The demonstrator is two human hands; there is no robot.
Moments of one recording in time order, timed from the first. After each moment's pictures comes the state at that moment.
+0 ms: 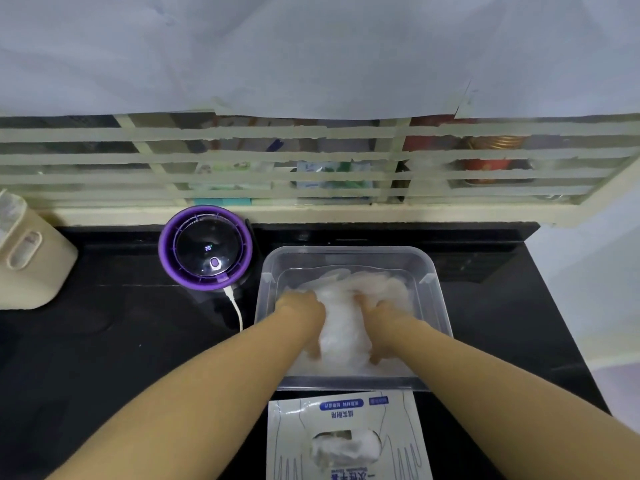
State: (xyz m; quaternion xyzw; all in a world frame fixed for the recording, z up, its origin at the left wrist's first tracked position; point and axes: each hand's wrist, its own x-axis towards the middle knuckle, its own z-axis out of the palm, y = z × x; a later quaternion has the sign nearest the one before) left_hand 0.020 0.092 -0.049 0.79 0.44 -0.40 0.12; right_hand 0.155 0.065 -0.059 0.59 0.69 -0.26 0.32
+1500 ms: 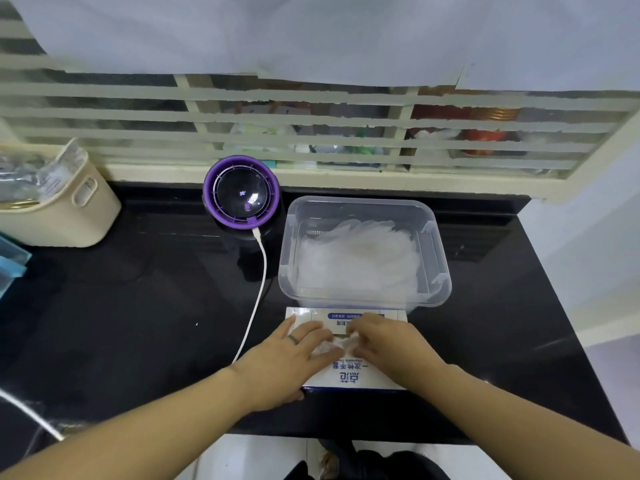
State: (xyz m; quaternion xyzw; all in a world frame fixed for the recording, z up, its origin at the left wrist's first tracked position) left_hand -0.076 -0.066 -0.064 0.94 0.28 -0.21 0.04; right_hand 0.144 -0.072 -0.065 0.54 0.81 -0.24 0.00
